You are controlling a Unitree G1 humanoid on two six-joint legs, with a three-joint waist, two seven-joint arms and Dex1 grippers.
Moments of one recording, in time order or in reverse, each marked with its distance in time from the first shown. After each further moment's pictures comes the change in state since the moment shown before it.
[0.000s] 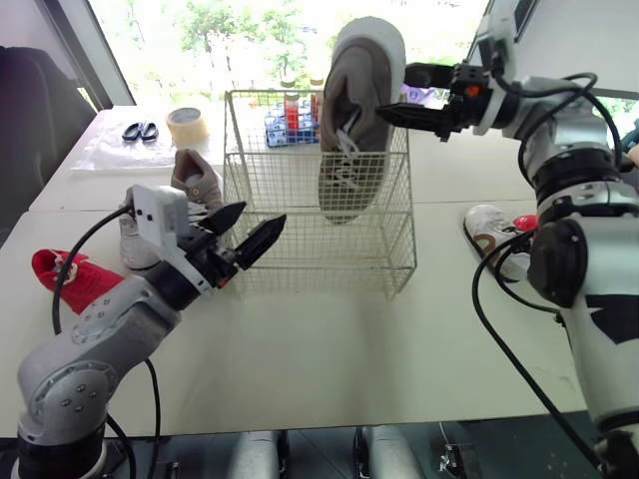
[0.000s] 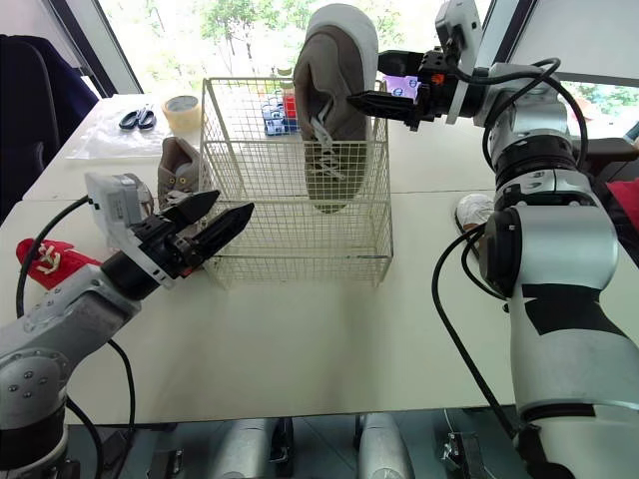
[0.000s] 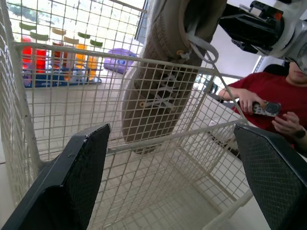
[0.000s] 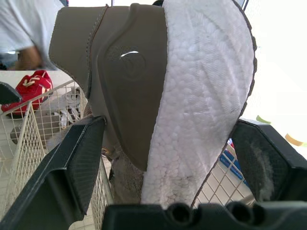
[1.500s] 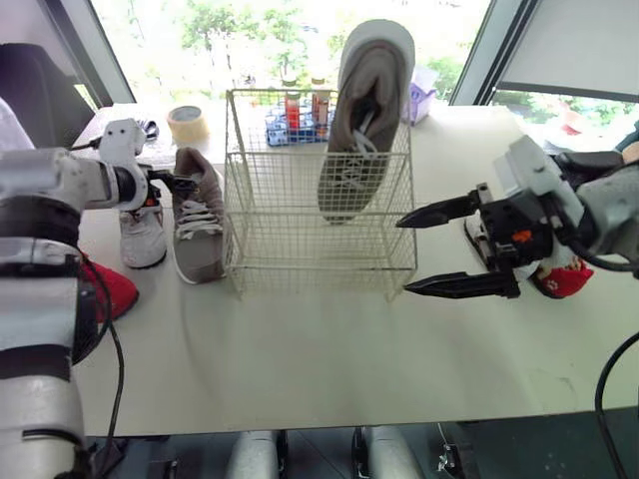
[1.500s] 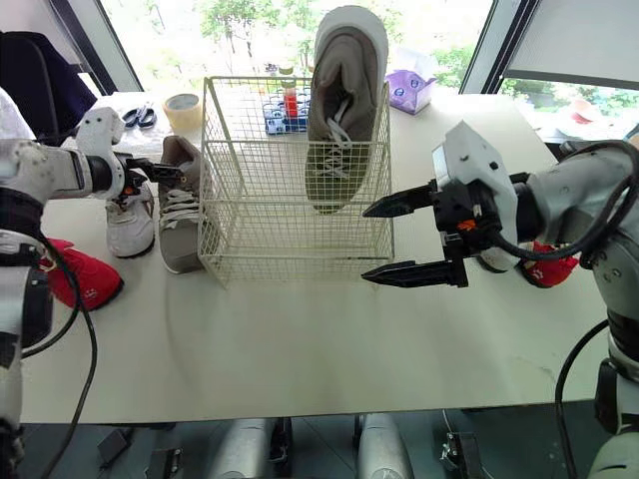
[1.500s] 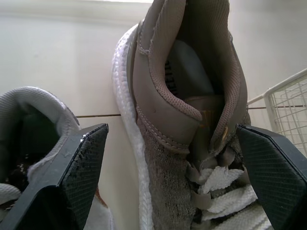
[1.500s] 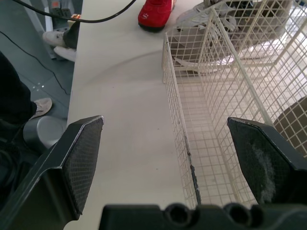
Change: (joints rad) left arm -1.063 0.222 -0.392 1.691 0.721 0.219 -0.443; right arm 0.850 -0.448 -0.040 -1.773 0.597 1.029 -0.167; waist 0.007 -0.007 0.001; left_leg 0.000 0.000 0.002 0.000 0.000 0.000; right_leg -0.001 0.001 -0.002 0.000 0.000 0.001
